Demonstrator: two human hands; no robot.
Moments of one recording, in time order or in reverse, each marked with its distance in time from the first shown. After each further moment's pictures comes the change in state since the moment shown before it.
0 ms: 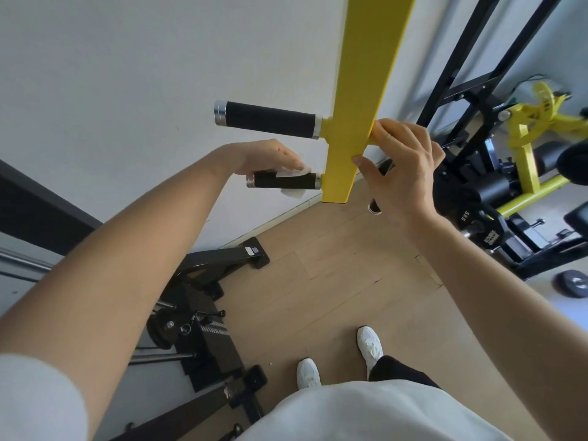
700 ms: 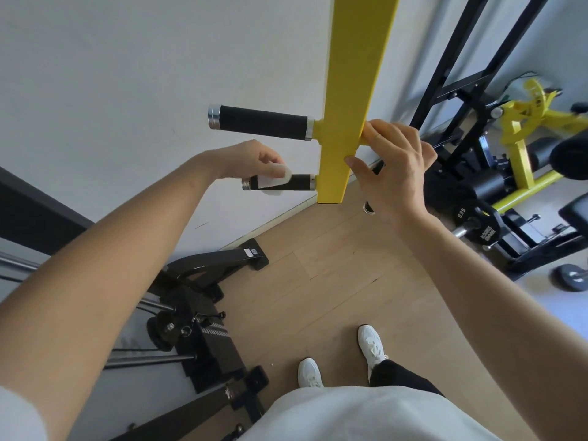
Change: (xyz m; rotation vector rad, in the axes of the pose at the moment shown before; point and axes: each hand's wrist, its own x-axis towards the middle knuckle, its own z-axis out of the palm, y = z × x) left_hand -0.030 -0.006 0.001 0.171 0.132 0.034; right_hand -0.003 -0.004 0.000 -0.034 -0.005 0.031
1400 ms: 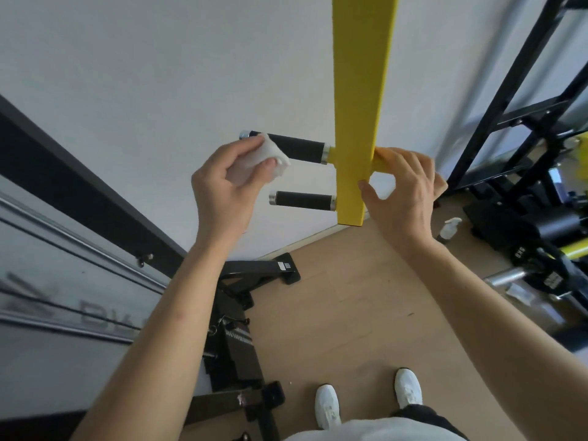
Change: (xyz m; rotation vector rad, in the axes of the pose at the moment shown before) left_hand -0.125 0.097 0.050 -0.268 1.280 0.173; right_hand 0.003 0.002 -0.001 0.160 -0.011 0.067
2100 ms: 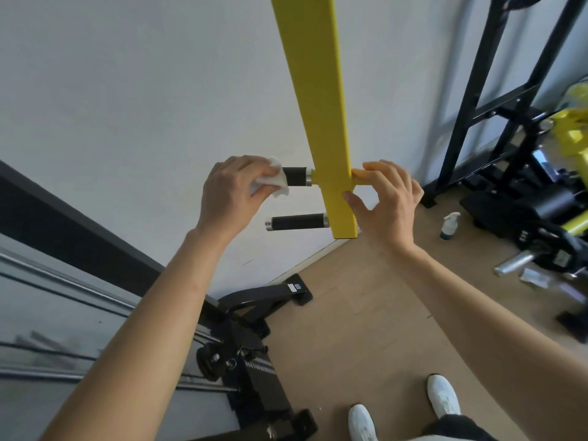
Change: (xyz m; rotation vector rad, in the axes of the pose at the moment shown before) left_hand 0.053 -0.024 0.006 0.614 -0.323 0.475; right_hand -0.012 -0.003 0.009 0.100 0.142 -0.012
